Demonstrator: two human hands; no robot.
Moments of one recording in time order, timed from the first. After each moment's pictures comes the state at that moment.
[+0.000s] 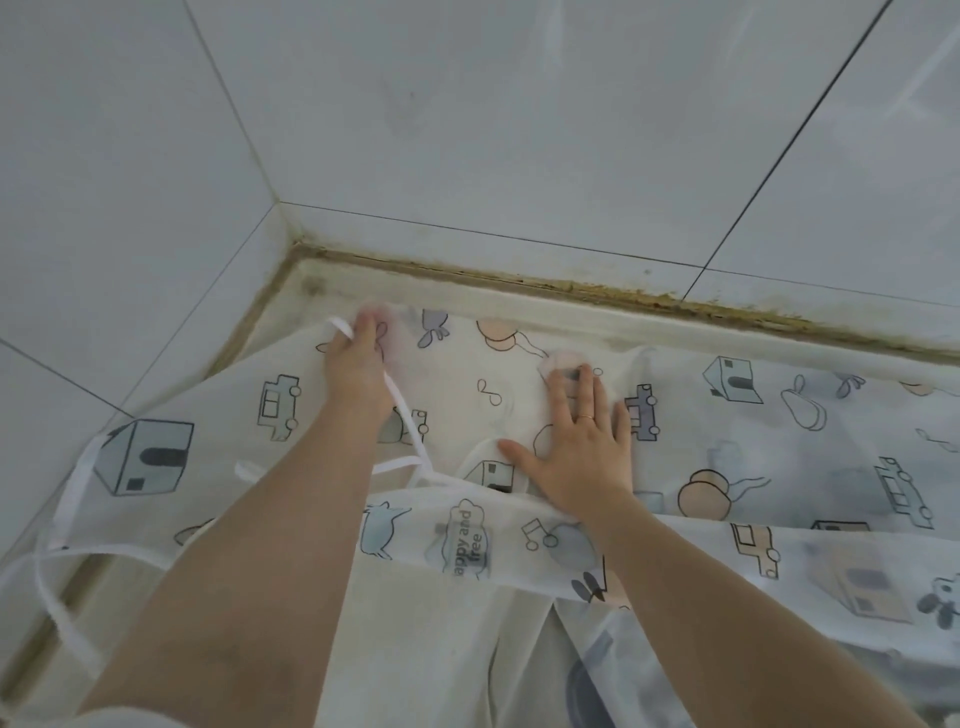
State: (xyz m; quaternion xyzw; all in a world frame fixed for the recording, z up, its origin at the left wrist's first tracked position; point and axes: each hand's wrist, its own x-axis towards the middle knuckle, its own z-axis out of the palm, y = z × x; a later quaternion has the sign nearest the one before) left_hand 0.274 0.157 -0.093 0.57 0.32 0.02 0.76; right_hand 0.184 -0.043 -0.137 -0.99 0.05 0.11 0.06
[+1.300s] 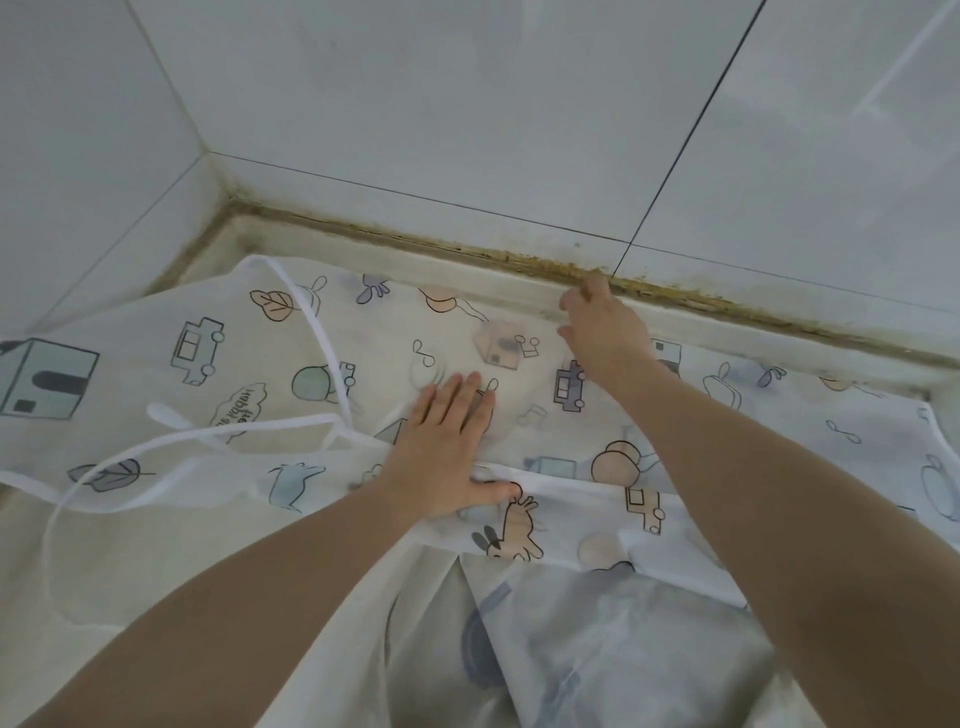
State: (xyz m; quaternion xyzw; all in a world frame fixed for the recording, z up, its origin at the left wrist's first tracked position) left_hand 0.165 0.059 -0.147 0.96 -0.27 -0.07 0.03; right_hand 0.244 -0.141 -0.068 -1.00 -0.01 0.06 0.01
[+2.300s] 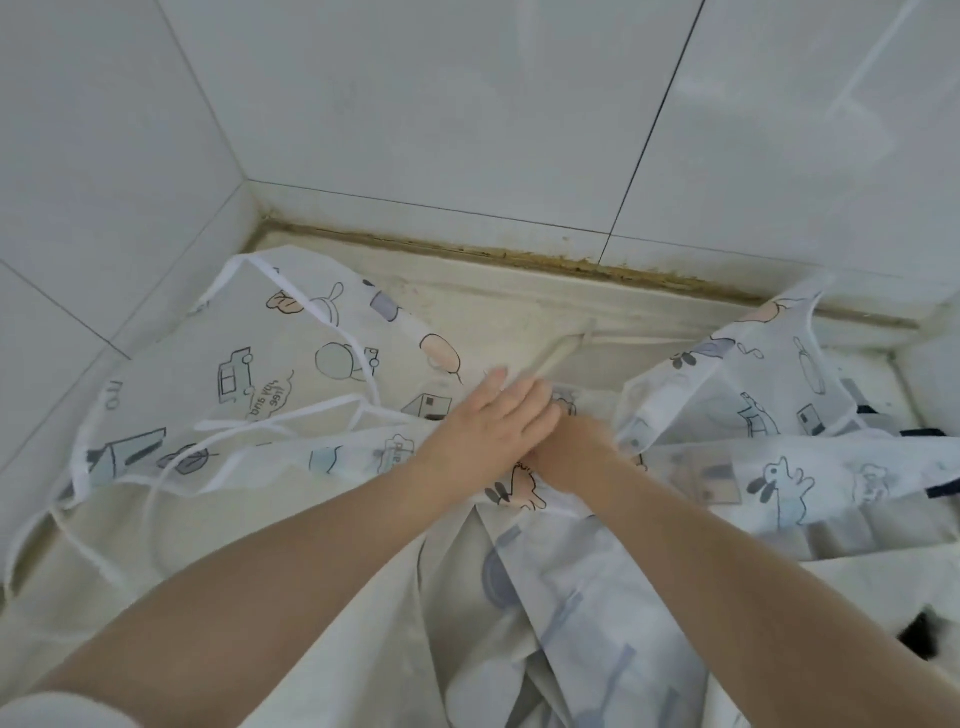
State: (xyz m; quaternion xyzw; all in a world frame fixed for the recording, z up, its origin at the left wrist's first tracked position) left_hand 0.133 0.044 -0.102 0.86 -0.43 0.26 -0.11; right_hand 0.119 -0.090 -0.089 -0.95 -0.06 0.29 -0.09
